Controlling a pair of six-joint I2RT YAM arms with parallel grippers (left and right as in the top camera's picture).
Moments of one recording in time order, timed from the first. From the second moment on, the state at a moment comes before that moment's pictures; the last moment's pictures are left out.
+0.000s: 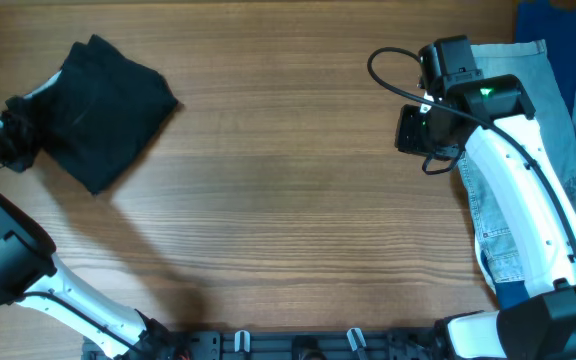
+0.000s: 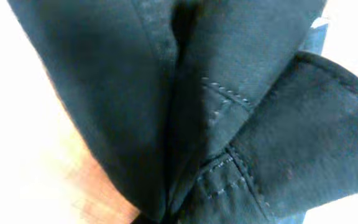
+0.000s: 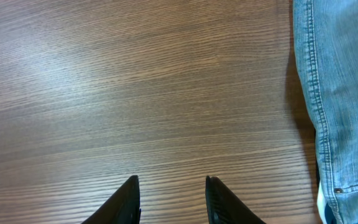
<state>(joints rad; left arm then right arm) 0.71 2.12 1.54 -0.62 0.50 -0.41 0.21 1.58 1.48 -1.21 0.03 0.40</state>
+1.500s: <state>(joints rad) 0.15 1.82 1.54 -0.96 0.20 -0.40 0.21 1.58 1.48 -1.21 0.03 0.40</state>
